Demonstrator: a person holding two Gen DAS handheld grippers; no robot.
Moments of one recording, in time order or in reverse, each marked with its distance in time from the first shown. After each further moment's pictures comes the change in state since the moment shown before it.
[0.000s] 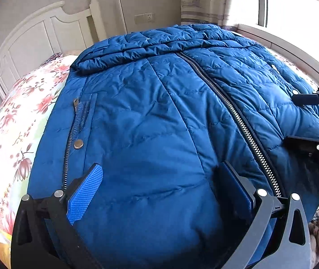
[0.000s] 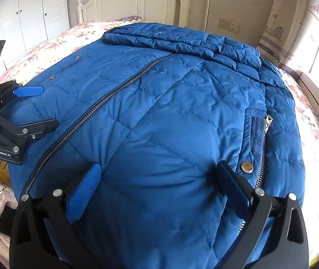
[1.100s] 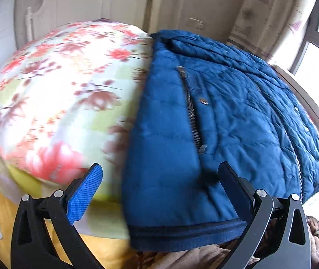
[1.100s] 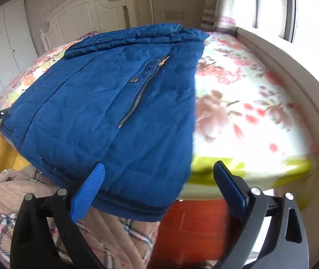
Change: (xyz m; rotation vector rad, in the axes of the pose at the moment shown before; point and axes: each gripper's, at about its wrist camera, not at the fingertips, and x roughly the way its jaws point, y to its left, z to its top) left arm -0.048 0.131 -0.080 -0.353 -0.019 -0.049; right arm -0.088 -0.082 -0.129 0.285 -0.051 -0.077
